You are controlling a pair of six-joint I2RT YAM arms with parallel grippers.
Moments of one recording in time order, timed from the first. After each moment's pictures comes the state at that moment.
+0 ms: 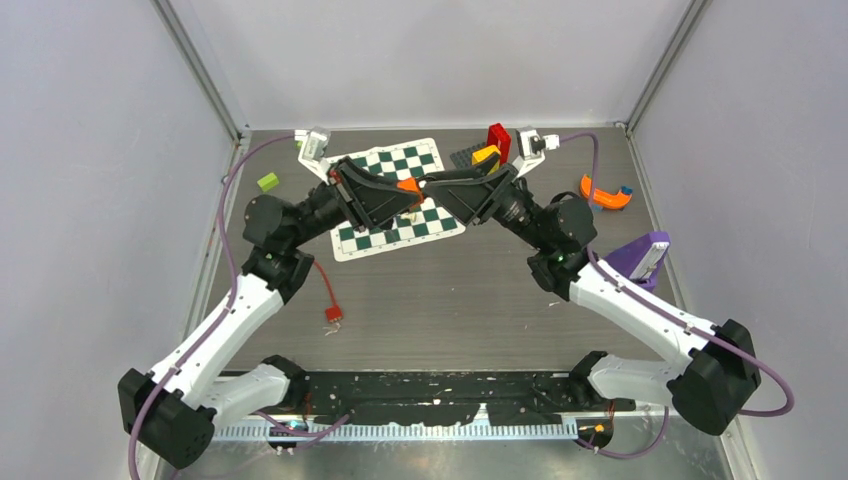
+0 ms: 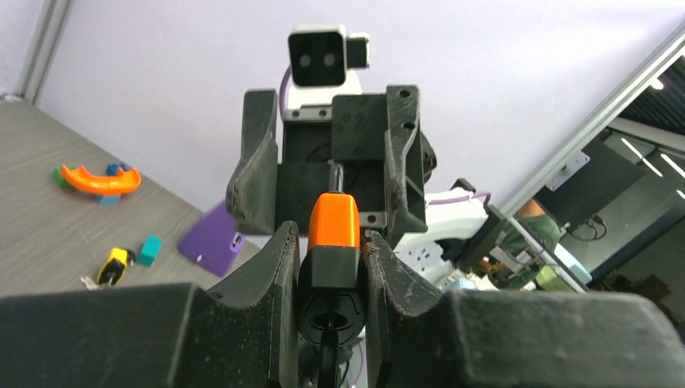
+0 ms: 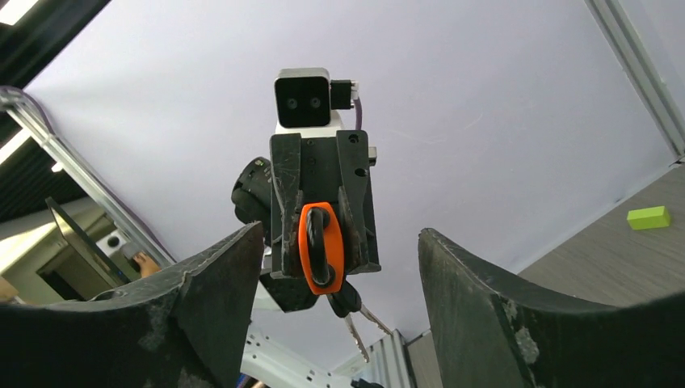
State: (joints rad) left arm -0.49 1.03 0.92 0.60 0.71 -0.99; right arm 0.68 1.16 0.88 0.85 -0.39 0.97
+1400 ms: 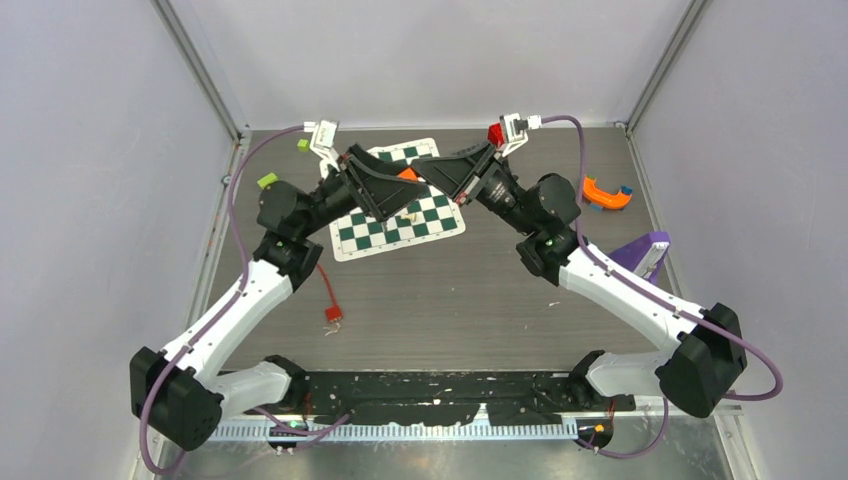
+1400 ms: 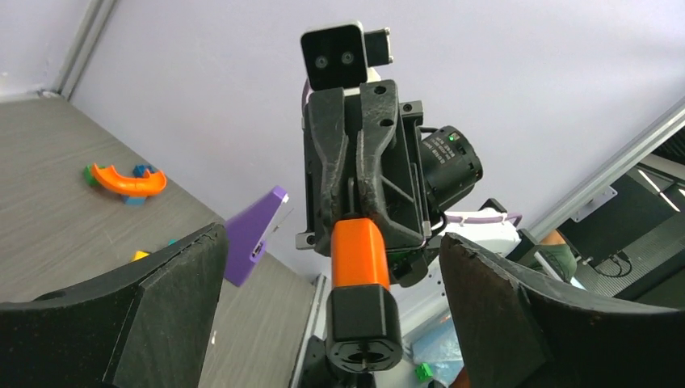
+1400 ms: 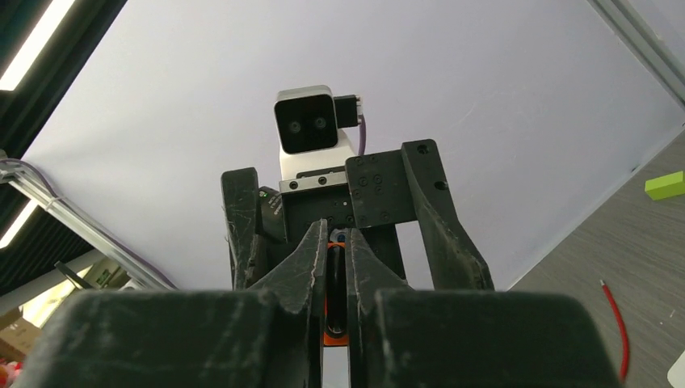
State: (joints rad) left arm -0.49 1.12 0.95 0.62 0.62 -0.99; right arm 0.70 1.26 1.02 0.73 -0.30 1.08
